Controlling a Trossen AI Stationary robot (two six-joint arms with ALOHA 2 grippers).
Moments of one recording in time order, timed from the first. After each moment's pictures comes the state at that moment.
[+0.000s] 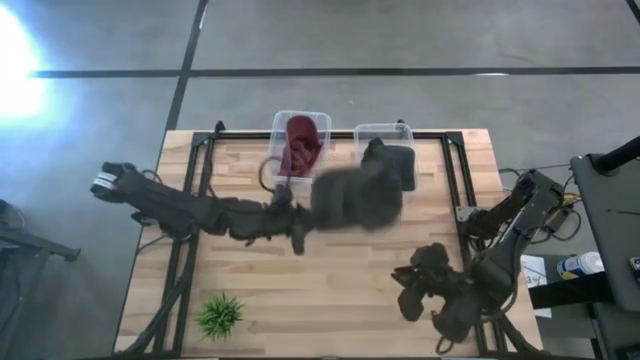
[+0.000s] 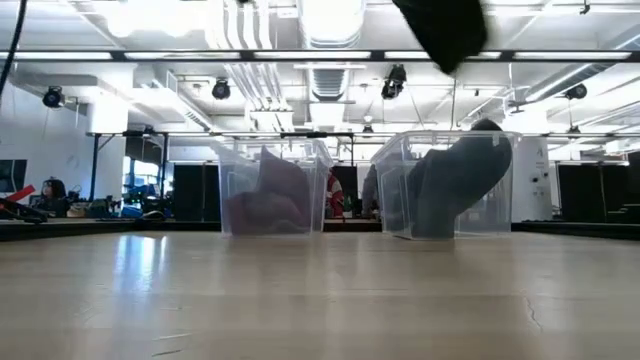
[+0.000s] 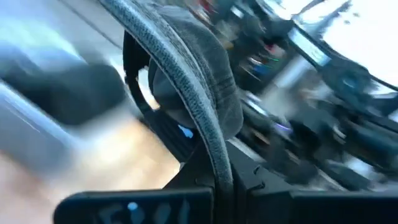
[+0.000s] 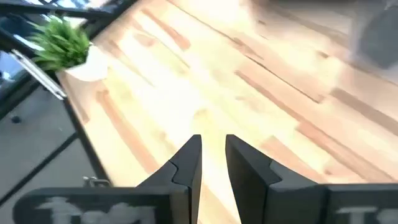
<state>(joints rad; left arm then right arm) -0.29 1.35 1.12 0.15 -0.50 -0.70 0.86 1.54 1.46 -1.15 0.76 1.59</state>
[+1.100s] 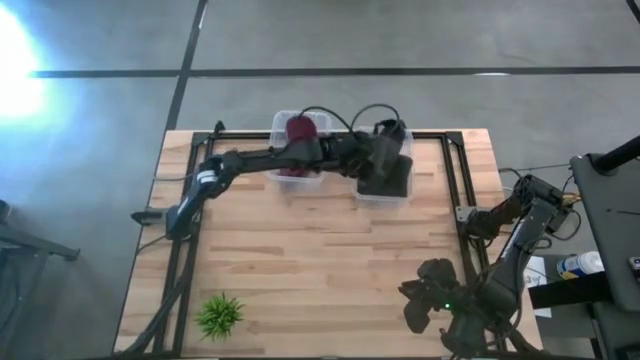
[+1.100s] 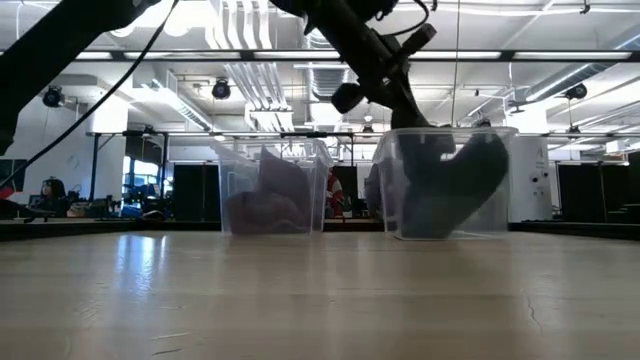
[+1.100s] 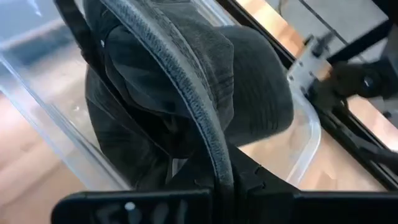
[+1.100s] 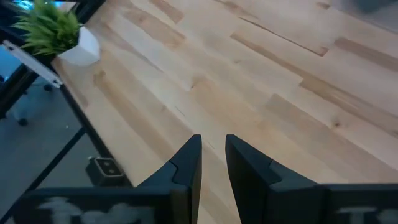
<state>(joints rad) 0.19 2.14 2.11 -0.65 -0.10 -0.60 0.96 1.59 1.44 -1.18 0.74 1.83</state>
